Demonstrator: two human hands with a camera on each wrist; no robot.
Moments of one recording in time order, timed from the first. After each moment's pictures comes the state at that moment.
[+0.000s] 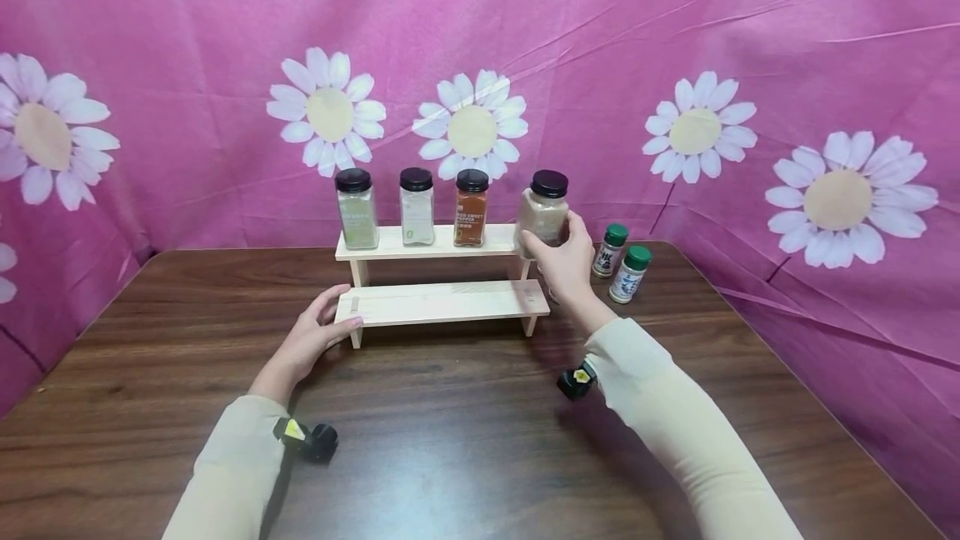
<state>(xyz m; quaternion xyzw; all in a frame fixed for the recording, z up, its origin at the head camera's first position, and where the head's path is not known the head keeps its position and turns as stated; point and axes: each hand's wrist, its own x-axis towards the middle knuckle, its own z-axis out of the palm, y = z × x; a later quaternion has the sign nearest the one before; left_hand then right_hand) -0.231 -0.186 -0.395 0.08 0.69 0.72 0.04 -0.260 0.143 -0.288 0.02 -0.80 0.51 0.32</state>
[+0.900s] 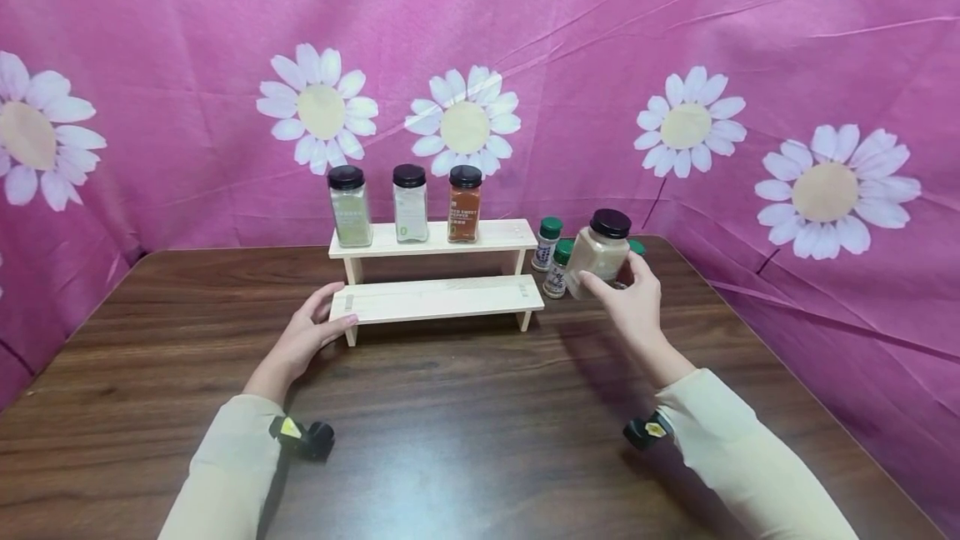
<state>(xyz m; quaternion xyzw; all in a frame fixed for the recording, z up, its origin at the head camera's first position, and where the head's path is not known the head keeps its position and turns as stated) -0.230 -0.185 -0.392 0.07 0.68 0.72 0.05 -0.201 0.212 -0.306 0.00 -0.80 0.51 0.31</state>
